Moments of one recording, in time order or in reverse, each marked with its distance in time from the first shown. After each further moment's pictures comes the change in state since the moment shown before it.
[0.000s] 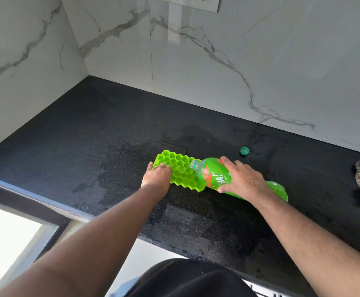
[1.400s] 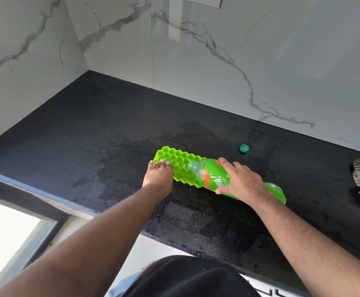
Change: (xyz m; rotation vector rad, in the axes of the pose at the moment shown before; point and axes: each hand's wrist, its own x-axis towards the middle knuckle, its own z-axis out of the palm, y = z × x) left_hand -0.010 0.009 0.002 0.029 -0.076 -0.013; right_hand -0.014 -0.006 0.005 -0.004 -0.002 -0.017
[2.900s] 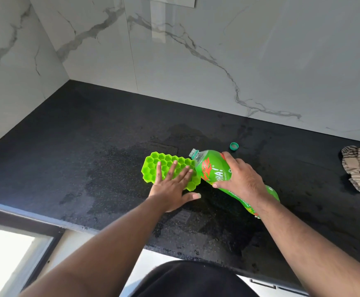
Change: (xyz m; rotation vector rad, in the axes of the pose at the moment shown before) left_hand 0.005 0.039 0.008 -0.024 0.123 0.354; right_hand -0.002 0.022 0.003 0.211 0.149 0.145
